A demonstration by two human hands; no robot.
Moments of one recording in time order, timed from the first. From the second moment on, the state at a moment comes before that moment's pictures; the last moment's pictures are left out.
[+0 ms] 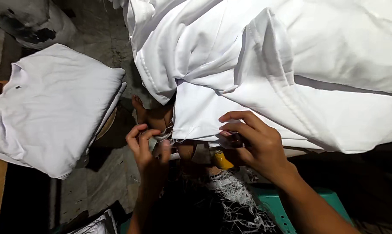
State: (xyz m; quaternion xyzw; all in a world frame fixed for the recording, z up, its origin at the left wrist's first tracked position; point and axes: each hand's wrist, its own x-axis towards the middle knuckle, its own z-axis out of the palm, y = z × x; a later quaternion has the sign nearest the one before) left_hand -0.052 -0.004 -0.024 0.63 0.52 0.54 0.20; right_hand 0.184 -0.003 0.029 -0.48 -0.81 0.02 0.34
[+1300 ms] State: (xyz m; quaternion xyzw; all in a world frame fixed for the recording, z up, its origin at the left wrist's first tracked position) left_hand -0.020 0.009 0.012 0.45 0.30 0.68 0.50; right_hand 0.129 -0.032 0.045 -0.51 -0.73 0.22 0.40
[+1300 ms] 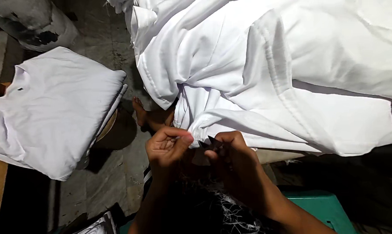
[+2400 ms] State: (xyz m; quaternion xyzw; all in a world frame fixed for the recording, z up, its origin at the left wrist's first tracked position) left_hand -0.030 -0.010 0.009 0.64 0.33 0.61 0.33; right_hand 0.130 -0.022 0.054 -0.54 -0.72 0.10 0.41
